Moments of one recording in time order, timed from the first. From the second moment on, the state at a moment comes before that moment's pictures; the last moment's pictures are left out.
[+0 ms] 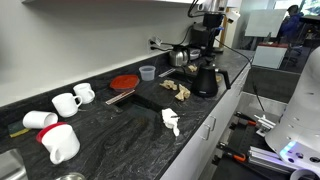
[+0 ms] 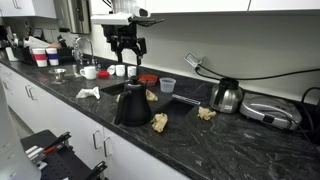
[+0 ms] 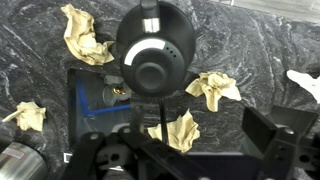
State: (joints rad) arm 0.02 -0.53 -0.14 -2.52 -0.08 2.11 -0.29
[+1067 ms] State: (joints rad) arm -0.05 -0.57 -0.15 -2.62 -0.04 2.14 -0.12
